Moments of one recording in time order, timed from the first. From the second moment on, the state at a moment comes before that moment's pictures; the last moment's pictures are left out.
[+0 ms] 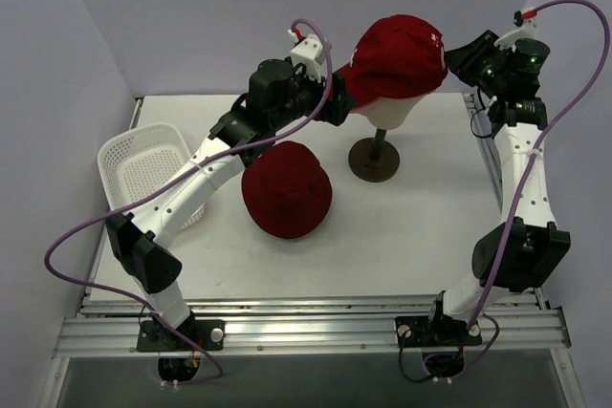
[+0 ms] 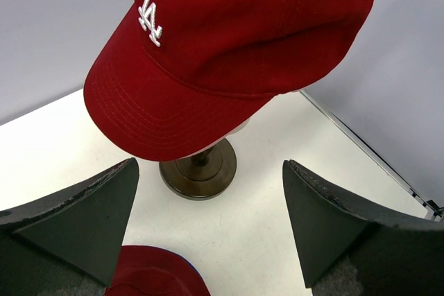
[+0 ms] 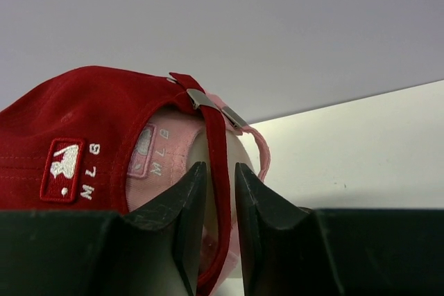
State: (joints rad) left arm -0.73 1.73 1.89 -0.28 0.04 -0.23; right arm -0.19 1.59 1.68 -0.21 -0.42 0.55
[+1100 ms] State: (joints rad) left arm -0.70 1.77 1.86 -0.23 0.06 -0.25; right arm -0.16 1.74 1.76 -0.18 -0.35 0.55
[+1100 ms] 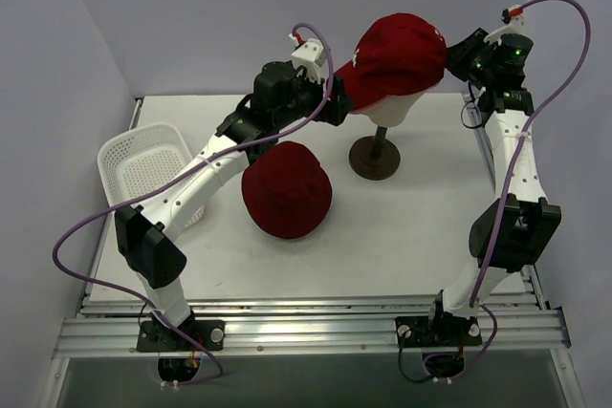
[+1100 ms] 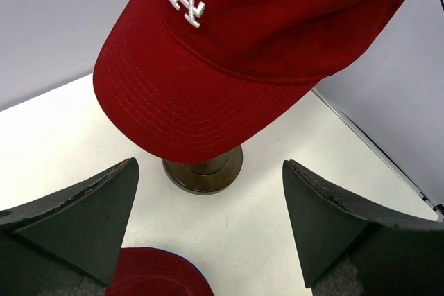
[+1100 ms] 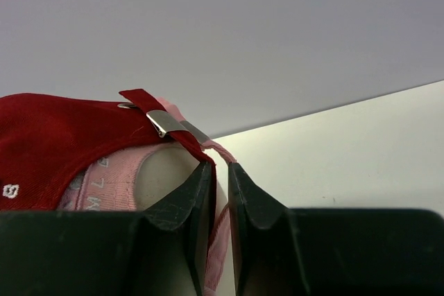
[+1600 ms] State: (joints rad) left arm -0.70 1.75 1.78 -0.23 0.07 -0.25; right arm -0.16 1.76 1.83 -0.27 -0.32 0.52
